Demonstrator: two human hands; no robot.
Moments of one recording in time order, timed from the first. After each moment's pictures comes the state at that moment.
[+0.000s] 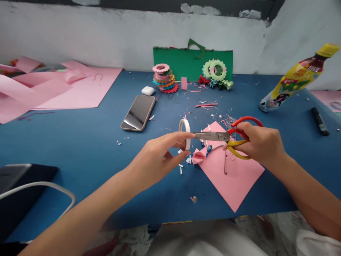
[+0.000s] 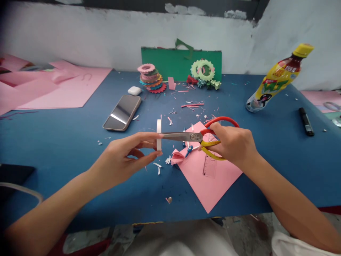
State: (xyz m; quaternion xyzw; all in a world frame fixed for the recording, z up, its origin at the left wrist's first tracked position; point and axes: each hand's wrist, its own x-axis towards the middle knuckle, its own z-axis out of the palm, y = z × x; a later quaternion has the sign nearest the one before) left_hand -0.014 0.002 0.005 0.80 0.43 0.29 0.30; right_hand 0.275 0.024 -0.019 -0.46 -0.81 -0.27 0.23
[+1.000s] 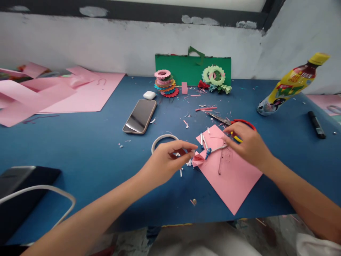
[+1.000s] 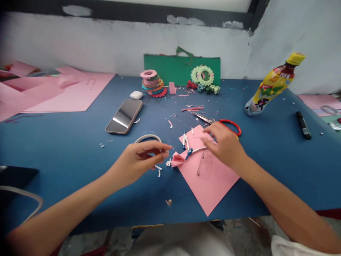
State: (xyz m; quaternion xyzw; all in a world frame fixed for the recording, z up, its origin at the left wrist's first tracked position) left_hand 0.004 0.002 -0.005 0.67 0.50 0.28 0.46; right_hand 0.259 0.029 -0.022 -0.51 -0.81 0.06 0.28
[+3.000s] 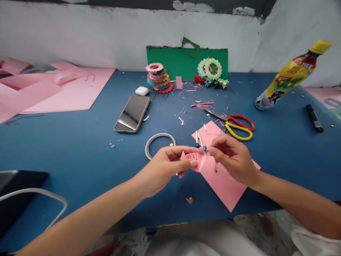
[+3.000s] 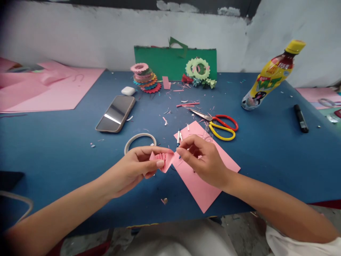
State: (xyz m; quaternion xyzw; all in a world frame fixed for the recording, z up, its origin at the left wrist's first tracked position) left_hand 0.018 -0.006 -0.006 0.47 0.44 0.29 0.71; right_hand 0.218 -0.011 -0.024 -0.40 -0.66 0.44 0.45
